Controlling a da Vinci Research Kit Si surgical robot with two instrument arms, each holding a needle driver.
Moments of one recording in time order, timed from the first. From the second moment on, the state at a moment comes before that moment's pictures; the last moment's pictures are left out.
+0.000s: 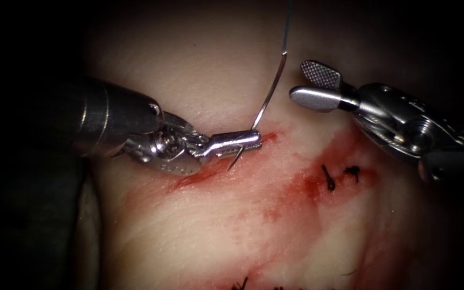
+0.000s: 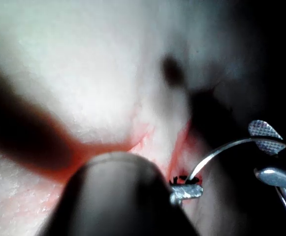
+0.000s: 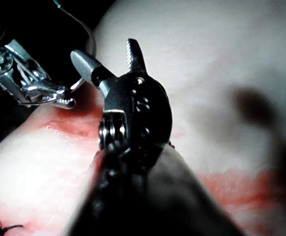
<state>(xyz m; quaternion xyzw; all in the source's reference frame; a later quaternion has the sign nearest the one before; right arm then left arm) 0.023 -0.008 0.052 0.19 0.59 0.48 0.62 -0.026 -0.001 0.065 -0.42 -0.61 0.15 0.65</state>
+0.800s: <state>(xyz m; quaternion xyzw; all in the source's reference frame) 0.027 -0.008 0.051 0.15 0.60 0.45 0.65 -0.025 -0.001 0.065 -0.38 -0.59 0.17 0.69</state>
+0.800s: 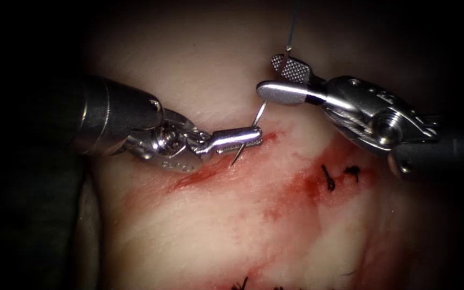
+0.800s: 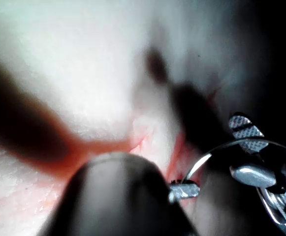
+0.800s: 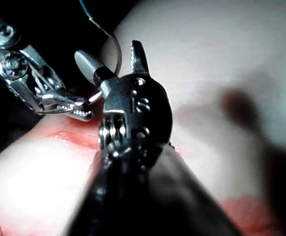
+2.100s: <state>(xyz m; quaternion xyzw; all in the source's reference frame) 0.026 -0.008 0.051 0.08 0.60 0.44 0.67 -0.025 0.000 0.065 -0.44 -0.53 0.26 0.68</state>
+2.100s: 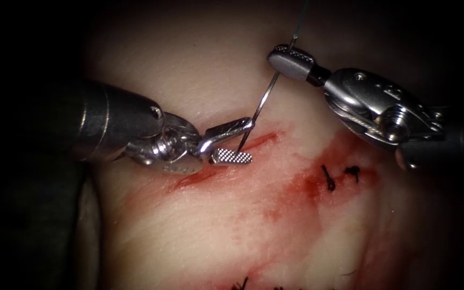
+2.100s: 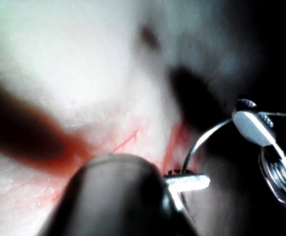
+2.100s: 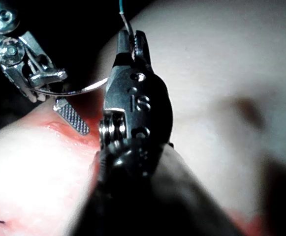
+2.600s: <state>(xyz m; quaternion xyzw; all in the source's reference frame) 0.026 -0.007 0.050 -0.03 0.67 0.13 0.73 -0.014 0.001 0.060 -0.52 -0.36 0.72 0.30</state>
